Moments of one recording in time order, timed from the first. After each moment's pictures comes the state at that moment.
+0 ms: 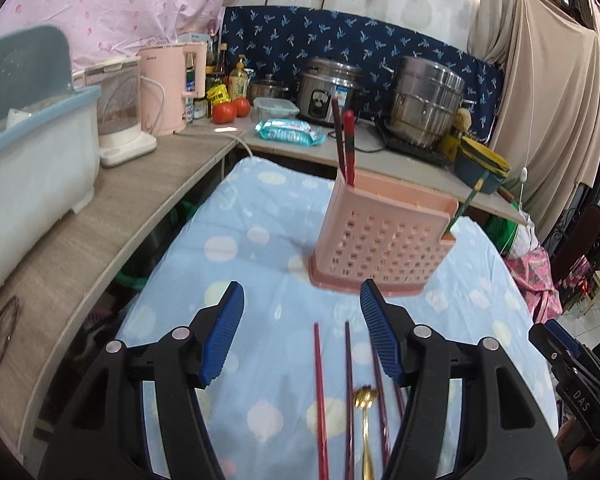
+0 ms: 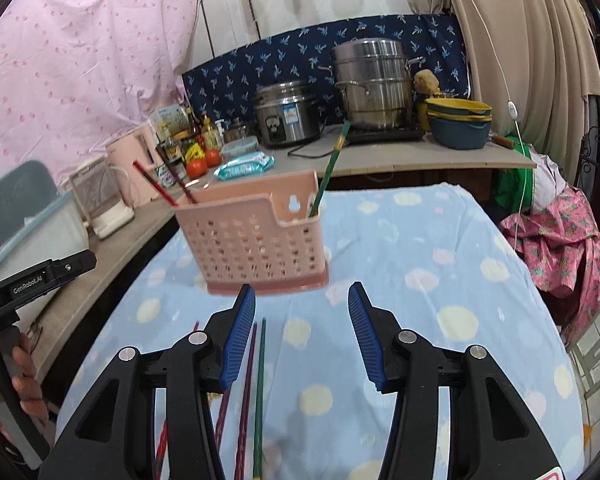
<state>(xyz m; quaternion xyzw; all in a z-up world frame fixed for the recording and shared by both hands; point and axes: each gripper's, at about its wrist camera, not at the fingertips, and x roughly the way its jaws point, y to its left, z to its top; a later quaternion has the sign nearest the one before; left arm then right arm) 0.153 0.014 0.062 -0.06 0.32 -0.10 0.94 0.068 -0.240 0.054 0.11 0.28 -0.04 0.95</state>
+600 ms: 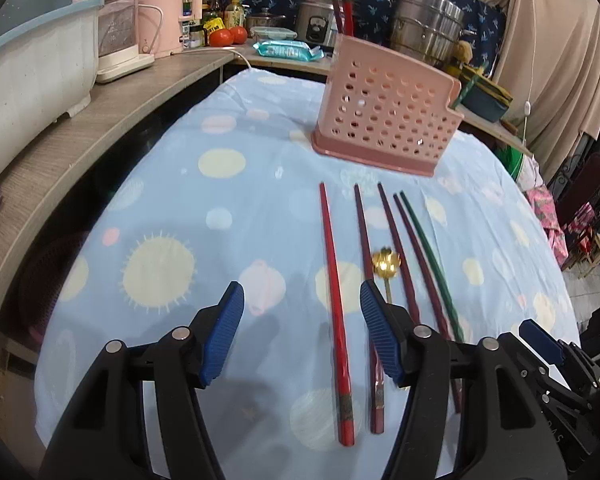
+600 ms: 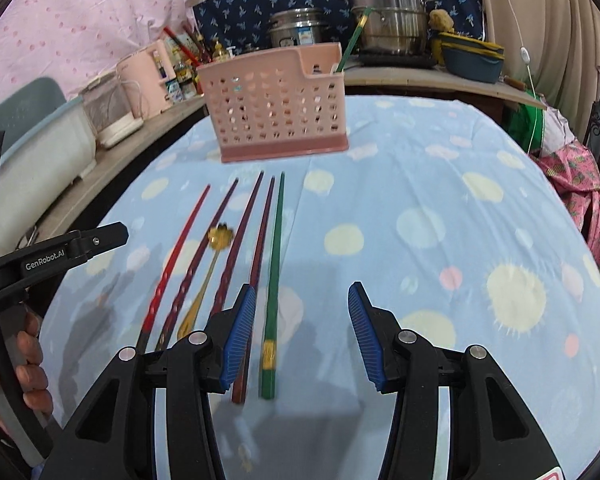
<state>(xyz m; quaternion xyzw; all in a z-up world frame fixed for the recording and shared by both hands) 0.099 0.007 -0.028 -0.03 0.41 -0.11 0.90 0.016 -0.195 -0.035 0.10 0.38 -0.01 0.92</state>
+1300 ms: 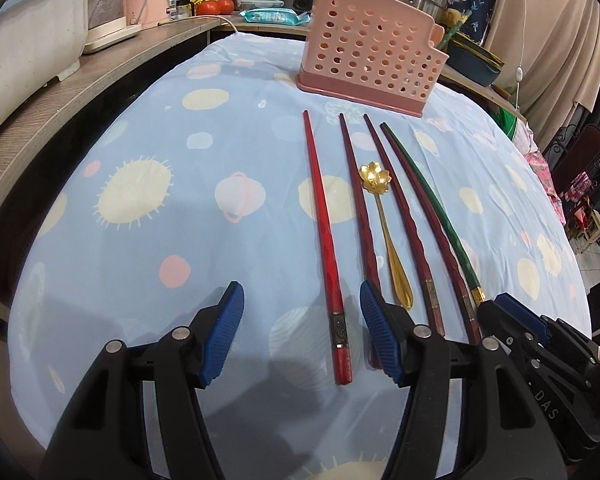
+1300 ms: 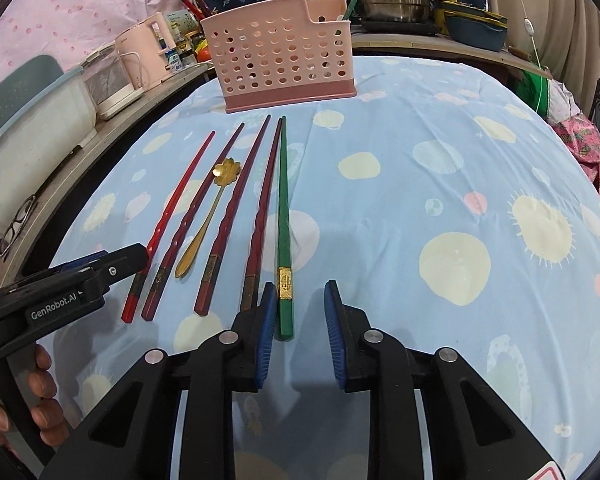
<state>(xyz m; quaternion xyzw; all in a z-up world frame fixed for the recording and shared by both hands) 0.070 -0.003 -0.065 -0.02 0.45 -0.13 0.88 0.005 -0.181 -0.065 0.11 0.41 -0.01 0.90</state>
